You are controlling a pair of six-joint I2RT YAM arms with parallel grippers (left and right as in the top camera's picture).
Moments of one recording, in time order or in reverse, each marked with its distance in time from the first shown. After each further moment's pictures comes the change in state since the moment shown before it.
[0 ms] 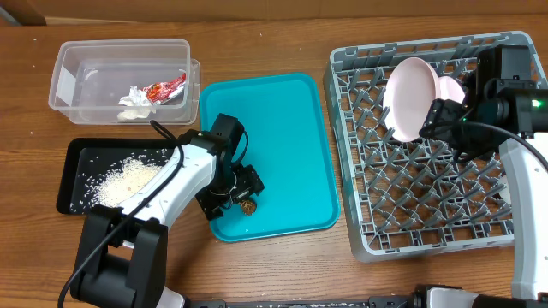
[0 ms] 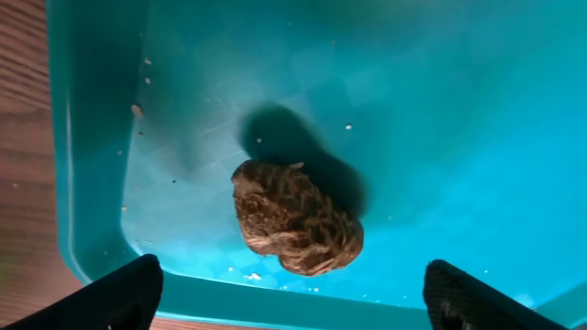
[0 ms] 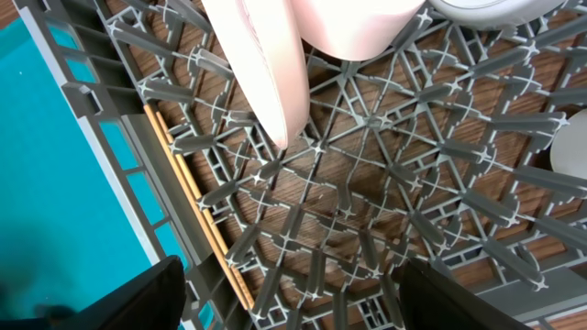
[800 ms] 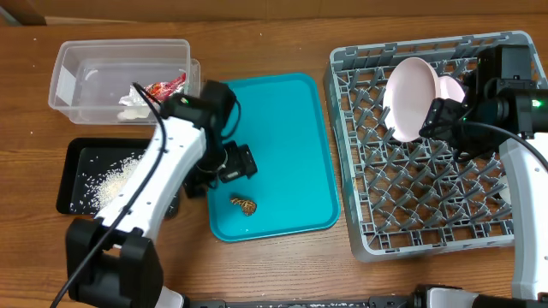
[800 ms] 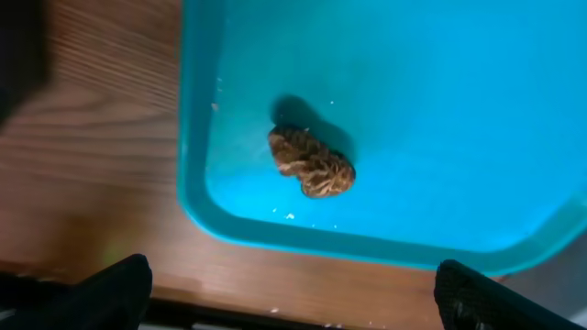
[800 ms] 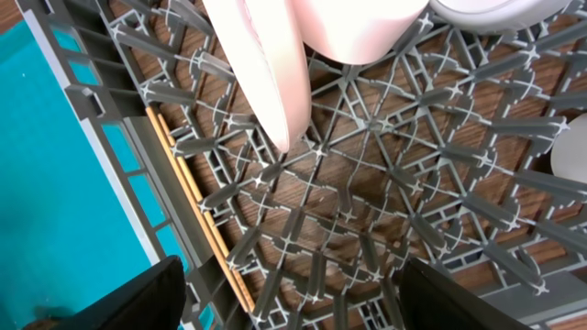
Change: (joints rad) left arm 0.030 -0.002 0.296 -0.341 -0.080 0.180; right arm 0.000 0.000 0.000 0.007 0.003 -0.003
